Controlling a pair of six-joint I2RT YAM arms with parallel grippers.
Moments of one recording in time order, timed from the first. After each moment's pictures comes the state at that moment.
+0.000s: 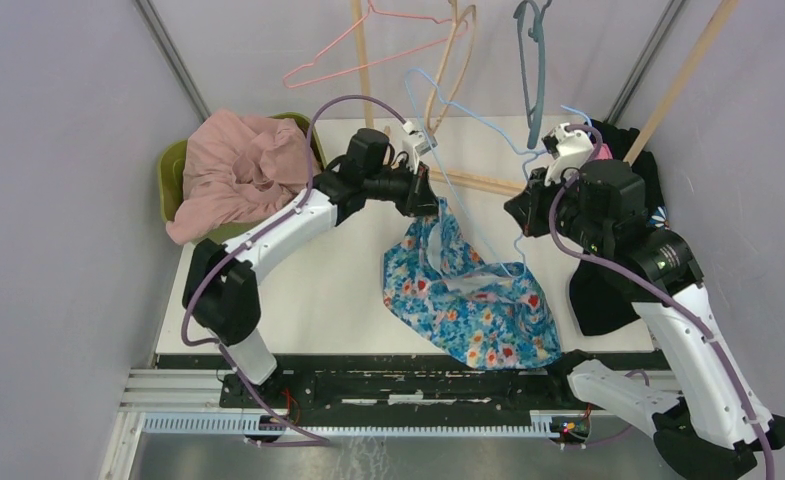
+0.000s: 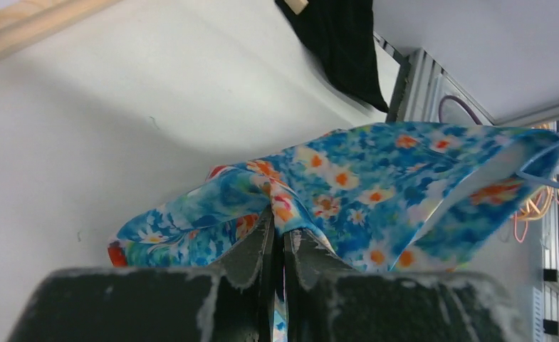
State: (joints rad) left arm -0.58 1.72 1.43 -0.22 0.71 -0.19; right arm 0.48 0.96 1.42 -0.90 -0.02 0.23
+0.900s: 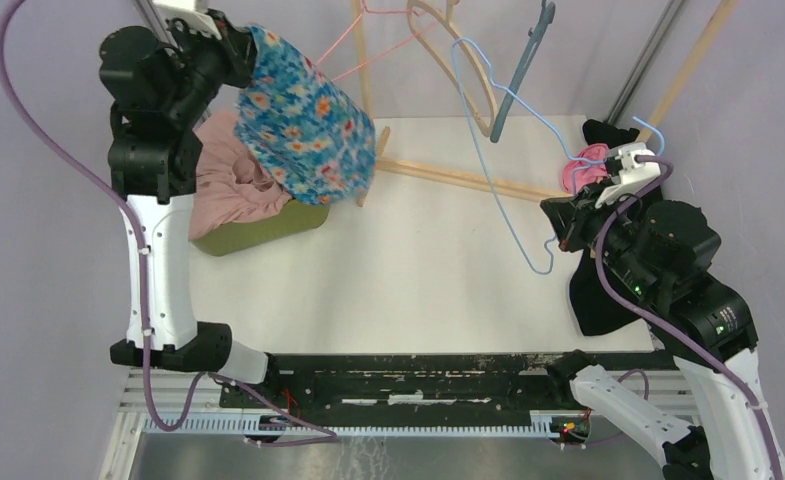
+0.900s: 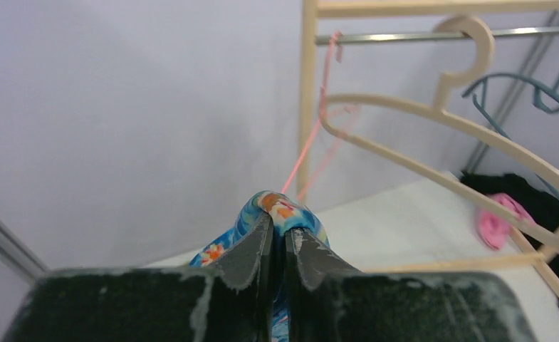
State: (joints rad) left arm -0.15 1.46 2.15 -0.59 0.26 -0.02; right arm 0.48 0.78 1.43 -0.82 0.08 0.18
